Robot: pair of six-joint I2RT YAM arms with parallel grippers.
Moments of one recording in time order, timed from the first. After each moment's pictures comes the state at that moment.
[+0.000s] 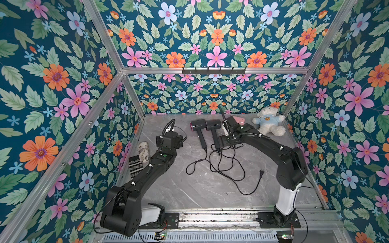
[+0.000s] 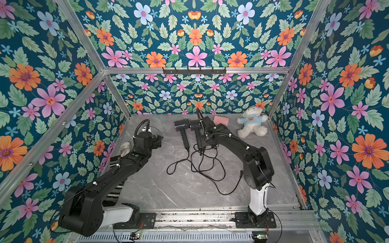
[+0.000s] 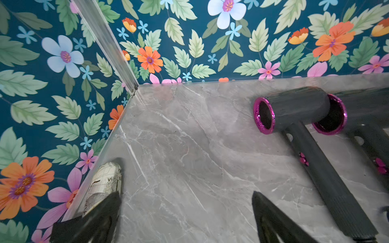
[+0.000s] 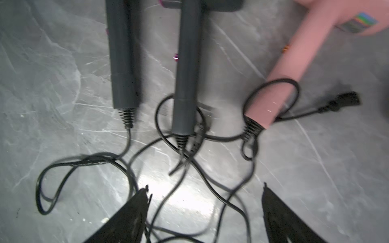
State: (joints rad) left arm -0.34 1.27 0.80 0.00 -0.51 -0.07; right arm 0.59 1.94 1.67 -0.82 0.07 0.28
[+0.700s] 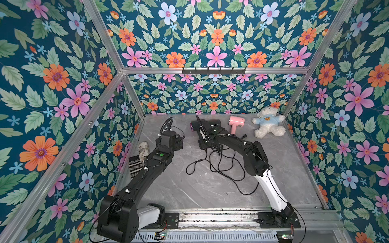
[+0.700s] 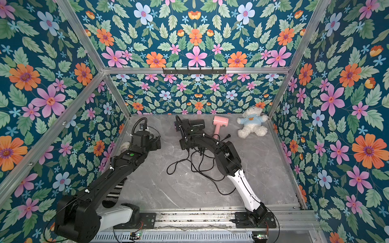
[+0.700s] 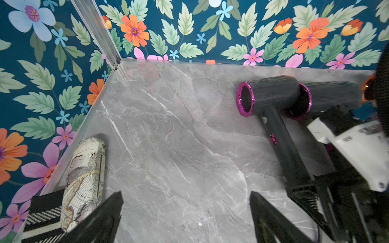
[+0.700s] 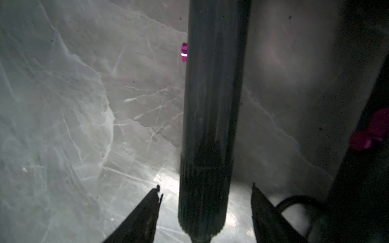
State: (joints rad) left arm -0.34 1.22 0.87 -0.23 -0.37 -0.21; right arm 0.70 2.46 2.16 -0.82 -0.02 0.33
